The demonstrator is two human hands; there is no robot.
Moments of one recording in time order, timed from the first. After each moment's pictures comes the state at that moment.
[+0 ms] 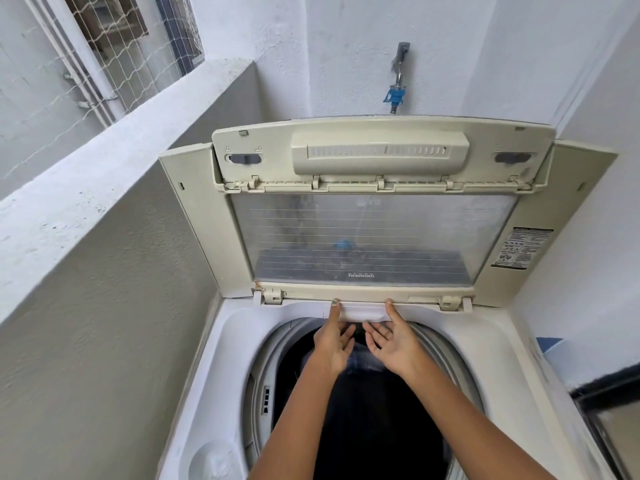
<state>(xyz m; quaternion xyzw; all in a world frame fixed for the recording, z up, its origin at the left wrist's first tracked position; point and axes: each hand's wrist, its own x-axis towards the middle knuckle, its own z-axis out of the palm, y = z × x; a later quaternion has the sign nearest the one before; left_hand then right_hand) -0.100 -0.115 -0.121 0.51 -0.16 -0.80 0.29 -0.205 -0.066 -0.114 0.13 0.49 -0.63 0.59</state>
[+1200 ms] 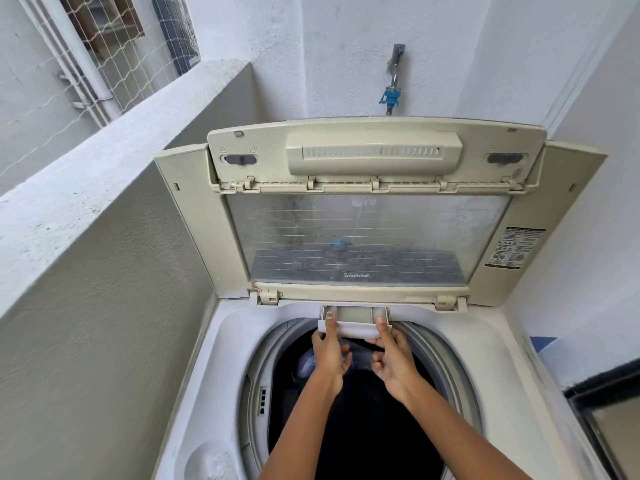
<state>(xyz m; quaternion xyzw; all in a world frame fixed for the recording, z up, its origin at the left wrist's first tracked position) -0.097 -0.092 -0.131 0.57 -0.25 -0.72 0.31 -0.193 -0.038 -0.135 -0.01 0.62 -0.60 0.51</state>
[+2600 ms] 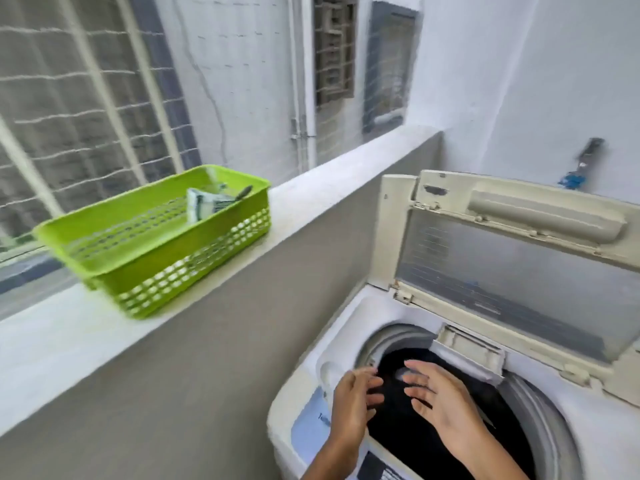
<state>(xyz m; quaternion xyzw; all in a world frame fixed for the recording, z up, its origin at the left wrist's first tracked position) 0.070 0.084 -0.014 0.60 -0.26 -0.60 0.45 -0.070 0.056 -0.011 -0.26 0.58 -0.44 0.64</state>
